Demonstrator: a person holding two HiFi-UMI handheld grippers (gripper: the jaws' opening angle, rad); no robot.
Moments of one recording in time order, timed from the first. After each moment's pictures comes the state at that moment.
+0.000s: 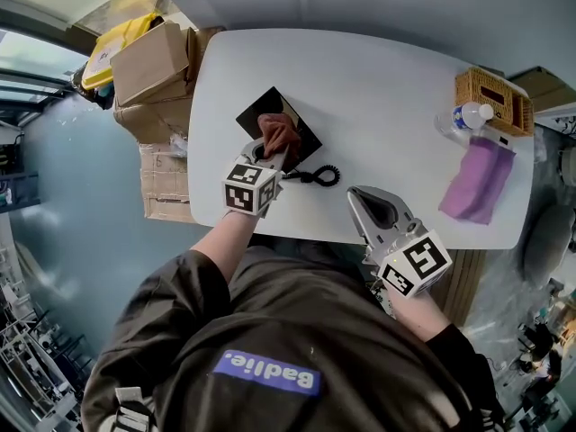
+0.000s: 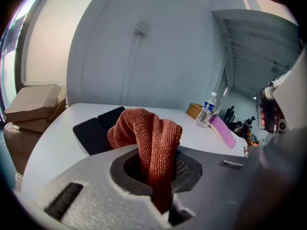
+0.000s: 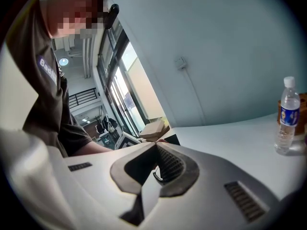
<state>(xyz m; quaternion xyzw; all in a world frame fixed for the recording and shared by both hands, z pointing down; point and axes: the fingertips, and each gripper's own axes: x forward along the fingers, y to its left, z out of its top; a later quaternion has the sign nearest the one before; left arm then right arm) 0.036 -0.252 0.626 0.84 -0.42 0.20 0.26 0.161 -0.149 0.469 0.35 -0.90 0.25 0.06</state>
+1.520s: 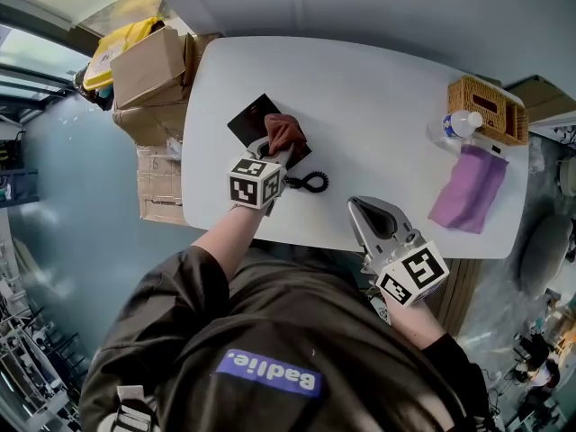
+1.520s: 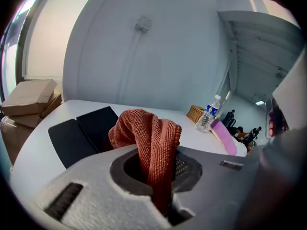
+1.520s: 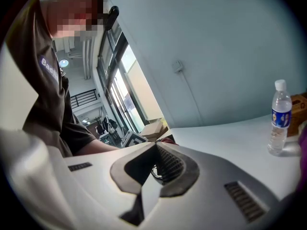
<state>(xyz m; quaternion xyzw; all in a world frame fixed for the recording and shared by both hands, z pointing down) 0.070 -0.269 0.627 0.84 -0.43 0.19 0.28 0.191 -0.144 0.466 0.35 -0.90 0.25 0.06</state>
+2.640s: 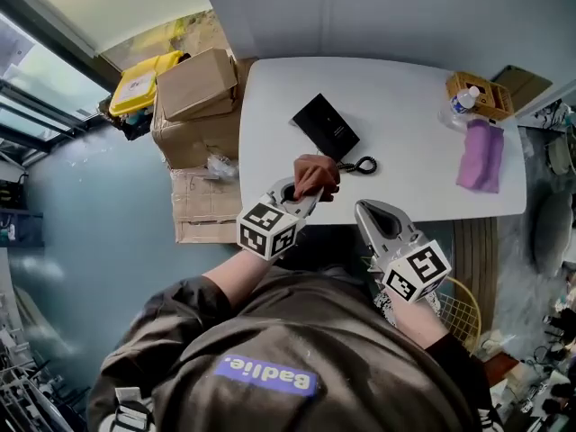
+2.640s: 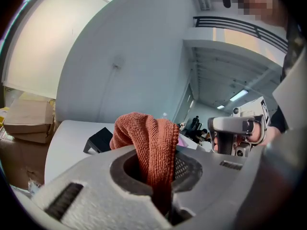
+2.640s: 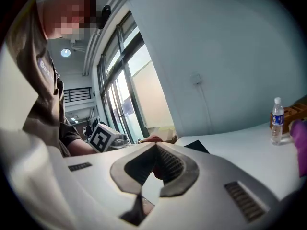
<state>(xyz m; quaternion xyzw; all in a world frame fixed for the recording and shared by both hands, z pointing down) -0.021 -0.095 0.482 0.93 -0.28 0.11 0.22 0.038 -0.033 0.407 0.43 -0.88 0.19 0.03</state>
